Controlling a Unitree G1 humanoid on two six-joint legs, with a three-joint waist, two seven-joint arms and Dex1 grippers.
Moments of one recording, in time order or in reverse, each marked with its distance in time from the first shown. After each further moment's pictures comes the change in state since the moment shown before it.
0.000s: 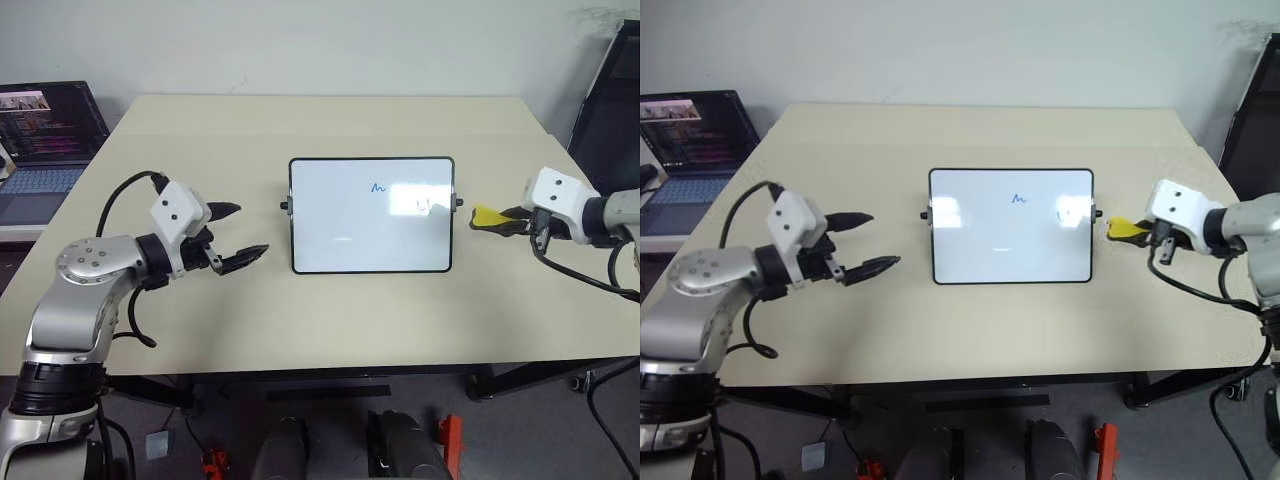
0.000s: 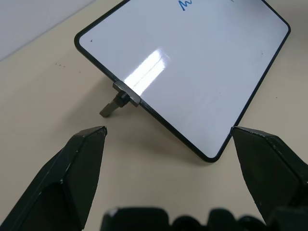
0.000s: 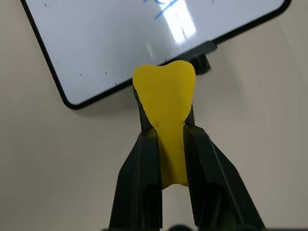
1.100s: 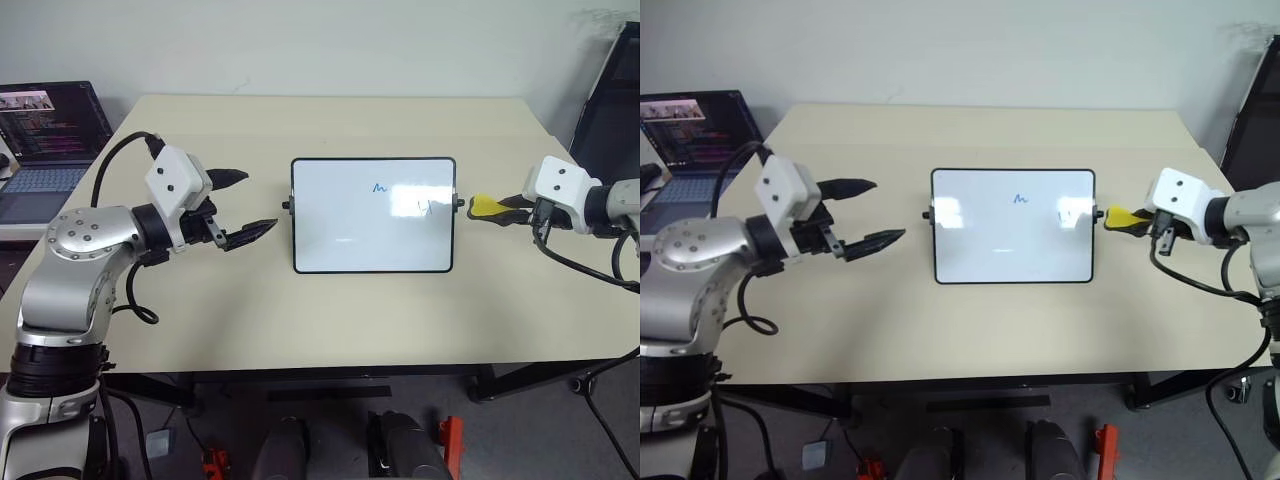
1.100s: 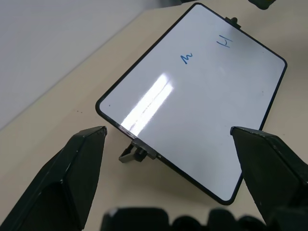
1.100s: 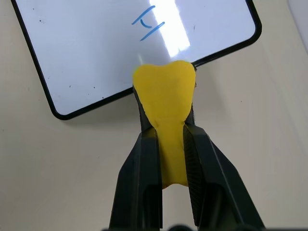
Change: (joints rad) left arm -0.116 0.010 -0.006 -0.054 -0.025 0.024 0.001; right arm -0.049 0.005 0.000 0.015 0.017 -0.045 0.012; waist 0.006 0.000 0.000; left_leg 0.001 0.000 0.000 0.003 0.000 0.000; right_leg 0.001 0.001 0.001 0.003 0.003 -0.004
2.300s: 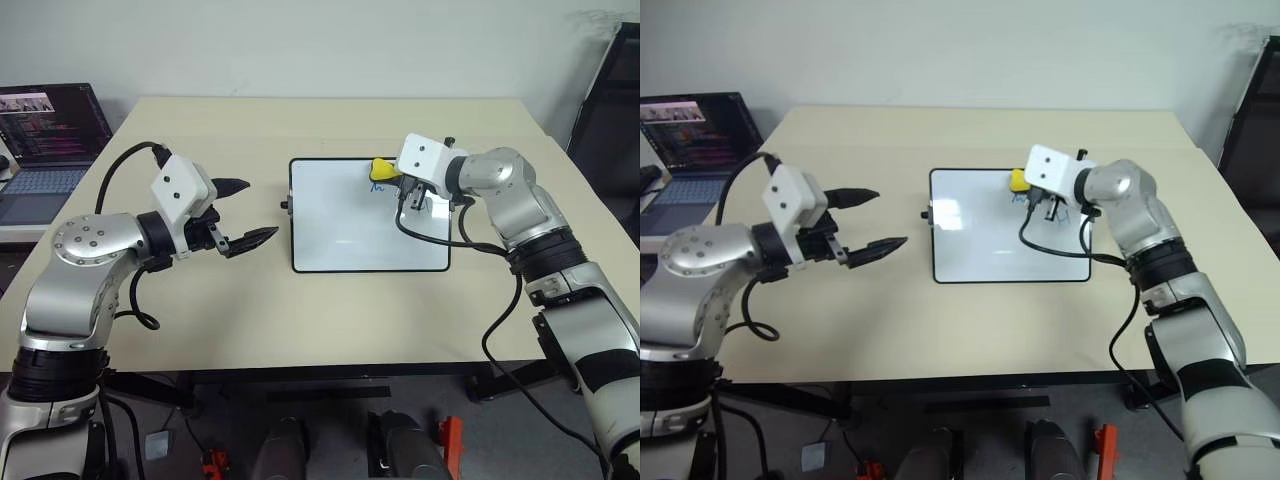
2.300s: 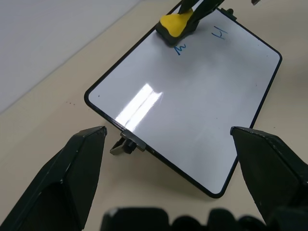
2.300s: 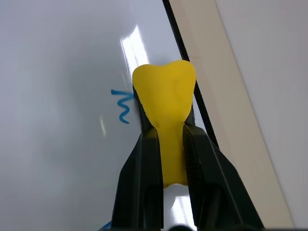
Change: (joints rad) left arm 0.029 0.003 -0.009 -0.012 0.000 0.019 0.017; right arm -0.373 0.489 0.259 0.318 -0.279 -0.058 -0.368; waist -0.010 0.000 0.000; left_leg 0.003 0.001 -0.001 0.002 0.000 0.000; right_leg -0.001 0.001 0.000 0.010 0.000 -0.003
